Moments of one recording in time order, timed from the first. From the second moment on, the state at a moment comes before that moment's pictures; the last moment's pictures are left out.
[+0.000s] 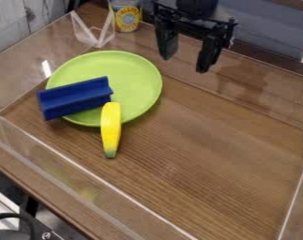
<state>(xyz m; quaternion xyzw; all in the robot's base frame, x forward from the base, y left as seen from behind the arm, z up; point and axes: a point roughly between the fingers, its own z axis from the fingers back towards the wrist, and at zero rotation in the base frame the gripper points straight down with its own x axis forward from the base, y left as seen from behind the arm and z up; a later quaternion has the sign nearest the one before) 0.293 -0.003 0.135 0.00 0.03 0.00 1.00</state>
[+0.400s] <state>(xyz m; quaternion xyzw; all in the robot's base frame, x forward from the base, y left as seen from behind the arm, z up) 0.269 0.014 0.097 0.00 0.09 0.03 1.00</state>
